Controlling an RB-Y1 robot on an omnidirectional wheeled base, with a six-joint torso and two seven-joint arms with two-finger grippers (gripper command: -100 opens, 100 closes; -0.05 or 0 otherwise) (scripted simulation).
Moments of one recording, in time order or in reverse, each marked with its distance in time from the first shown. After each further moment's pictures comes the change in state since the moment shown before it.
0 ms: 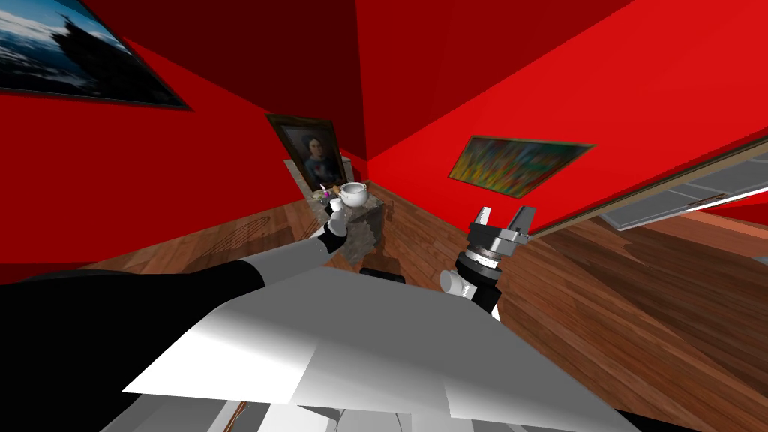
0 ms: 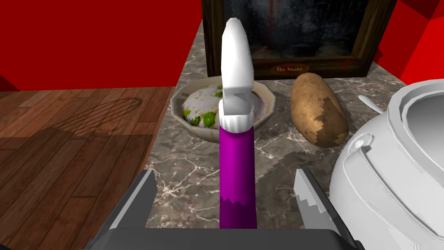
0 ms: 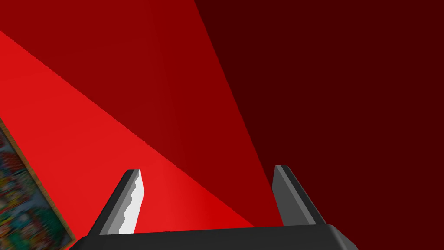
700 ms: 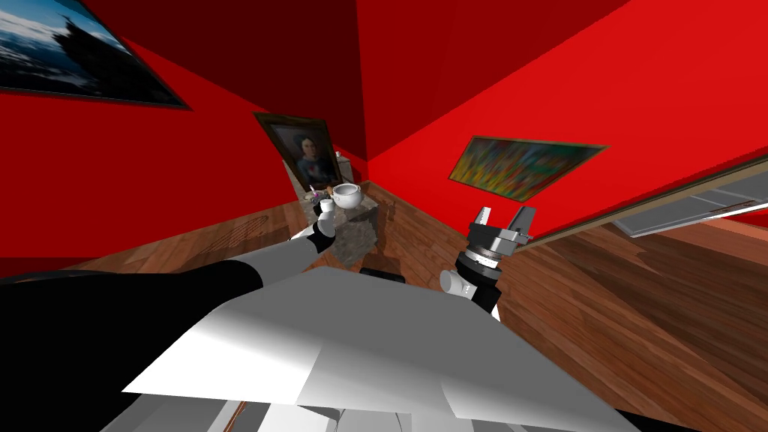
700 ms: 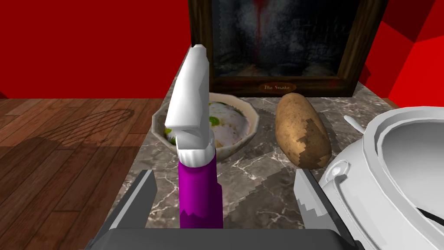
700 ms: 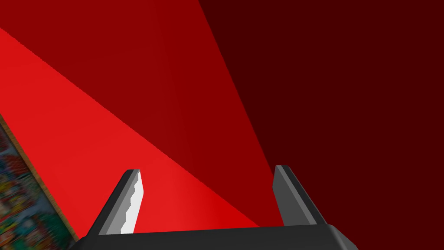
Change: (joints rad) left arm 0.075 0.169 -0.121 0.093 -0.026 0.081 0.221; right arm 0.000 0.000 0.000 0.000 0.000 0.000 0.000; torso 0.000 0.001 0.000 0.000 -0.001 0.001
